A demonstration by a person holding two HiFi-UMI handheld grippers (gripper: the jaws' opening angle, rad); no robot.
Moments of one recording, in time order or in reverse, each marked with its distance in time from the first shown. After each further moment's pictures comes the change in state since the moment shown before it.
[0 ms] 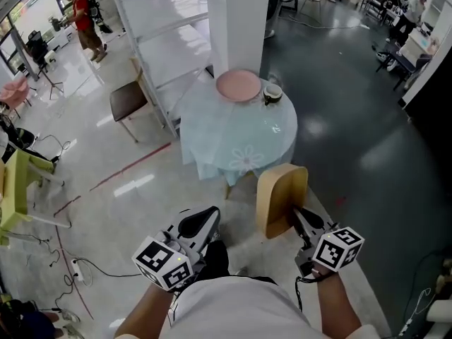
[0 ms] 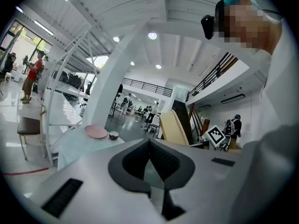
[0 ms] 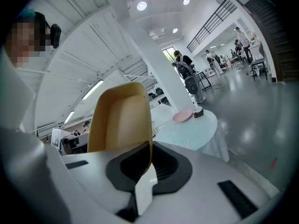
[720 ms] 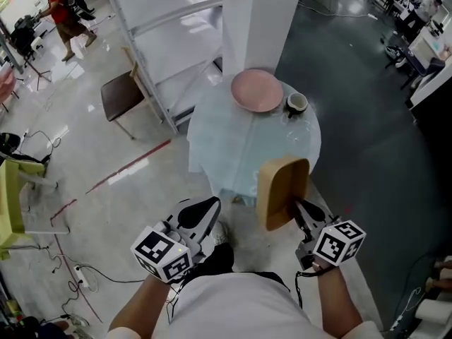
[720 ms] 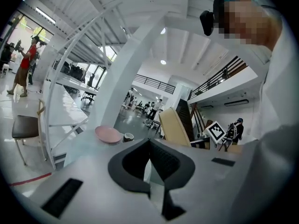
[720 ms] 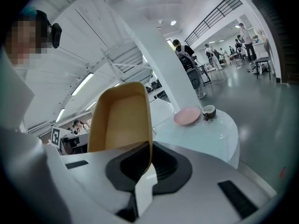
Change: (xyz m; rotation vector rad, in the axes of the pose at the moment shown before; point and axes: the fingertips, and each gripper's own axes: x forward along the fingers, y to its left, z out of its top) left arm 0.074 0.210 0.059 -0.053 0.075 -0.026; right arm 0.206 -0.016 0.078 0.014 0.076 -0.063
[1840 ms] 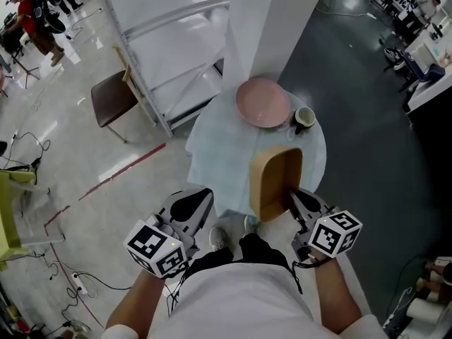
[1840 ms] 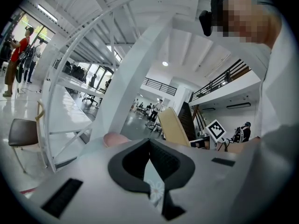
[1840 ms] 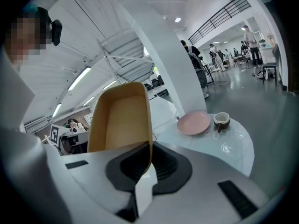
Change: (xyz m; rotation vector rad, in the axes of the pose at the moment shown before) left arm 0.031 0.122 0.054 -0.021 -0.015 -0.002; right arm 0.122 0.004 0.067 -0.047 0.041 -0.027
